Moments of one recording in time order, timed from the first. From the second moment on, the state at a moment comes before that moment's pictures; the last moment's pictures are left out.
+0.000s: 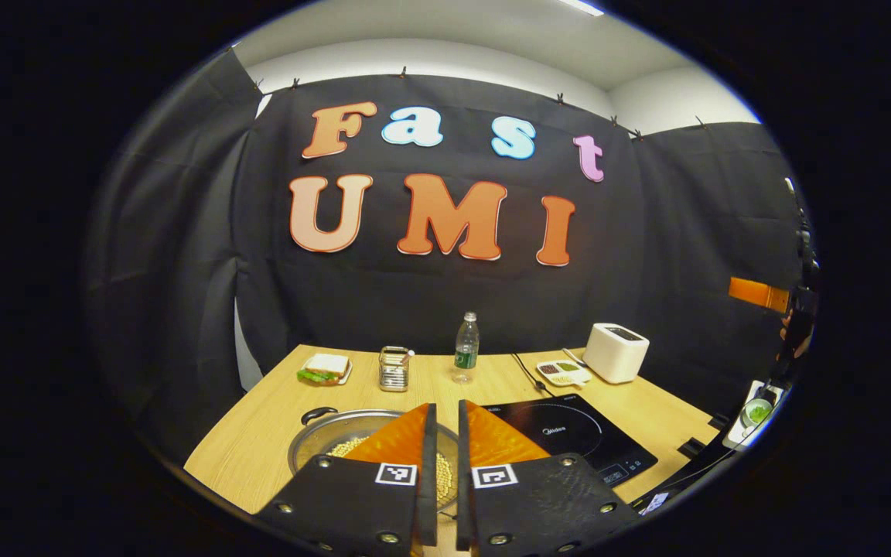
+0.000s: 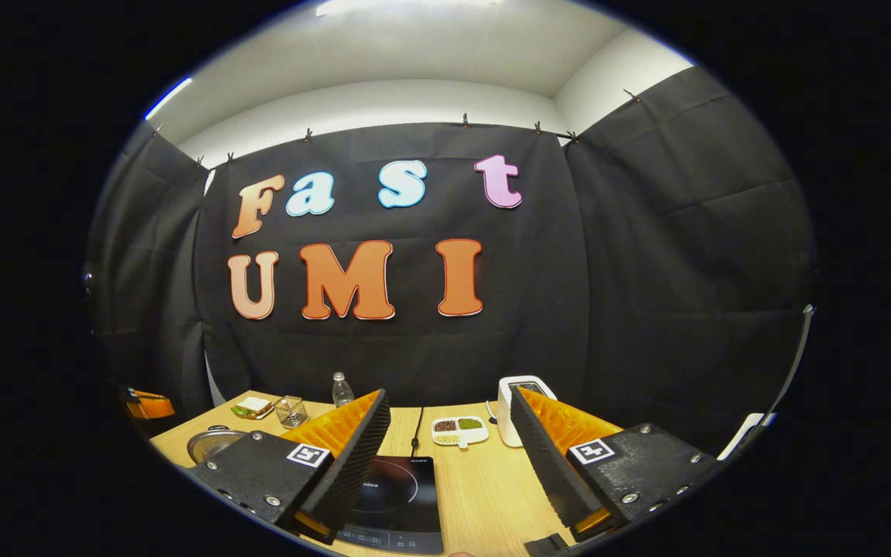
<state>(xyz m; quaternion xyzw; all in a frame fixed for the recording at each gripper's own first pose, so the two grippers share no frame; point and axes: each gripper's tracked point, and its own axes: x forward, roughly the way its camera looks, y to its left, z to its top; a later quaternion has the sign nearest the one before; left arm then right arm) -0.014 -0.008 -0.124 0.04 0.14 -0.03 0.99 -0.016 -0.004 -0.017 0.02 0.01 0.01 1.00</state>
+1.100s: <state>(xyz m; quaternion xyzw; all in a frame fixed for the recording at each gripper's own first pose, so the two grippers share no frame) -0.105 -0.004 -0.269 0.07 0.32 -0.05 0.94 -0.012 0.001 -0.035 0.01 0.03 0.01 1.00</state>
